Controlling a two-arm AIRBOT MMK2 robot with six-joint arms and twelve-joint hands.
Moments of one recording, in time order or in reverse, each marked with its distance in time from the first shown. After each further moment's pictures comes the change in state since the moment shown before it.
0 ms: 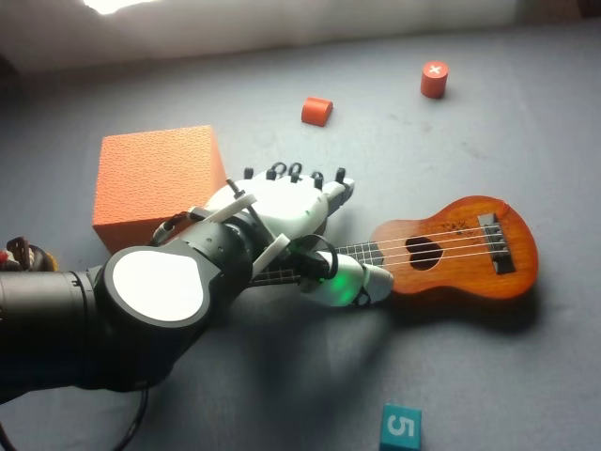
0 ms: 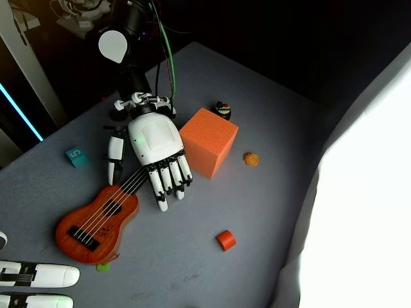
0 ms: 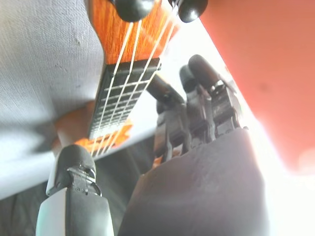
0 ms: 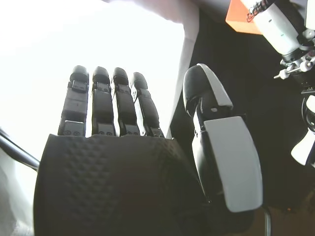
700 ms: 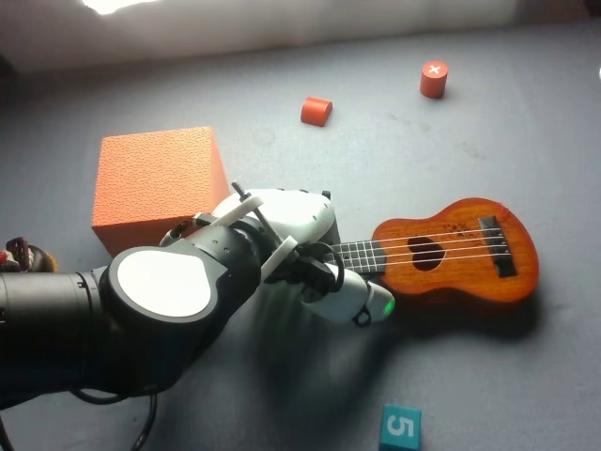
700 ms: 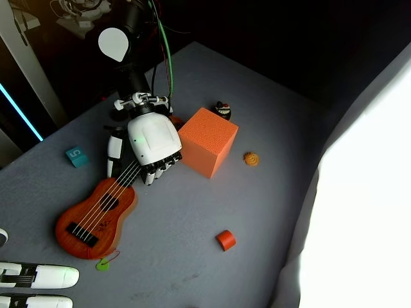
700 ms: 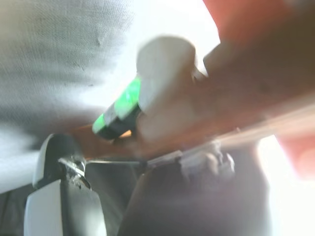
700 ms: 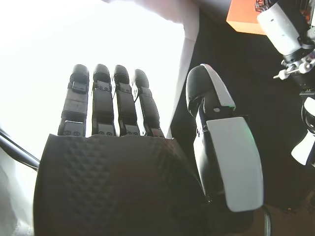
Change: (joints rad) left arm -0.002 0.011 -0.031 -0.103 0.017 0.033; right arm 0.002 0.000 0.000 0.000 0.000 0.002
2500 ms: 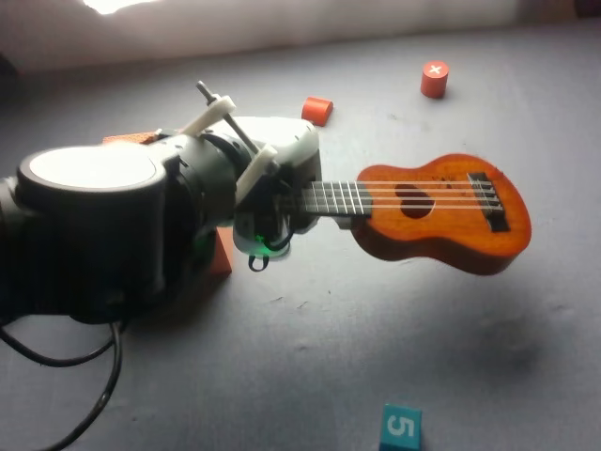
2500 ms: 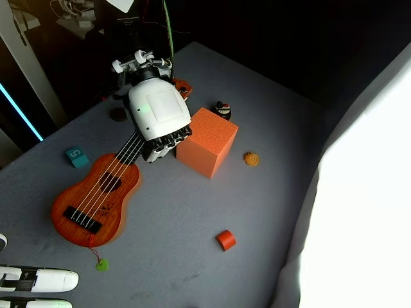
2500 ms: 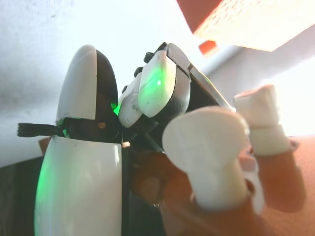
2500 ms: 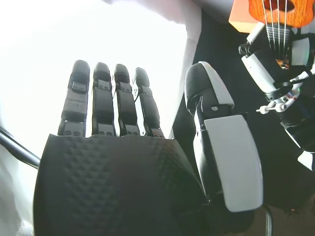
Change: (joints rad) left arm -0.230 0.119 -0.108 -0.353 0.021 0.315; right arm 0.001 0.000 0.005 0.003 -0.005 0.005
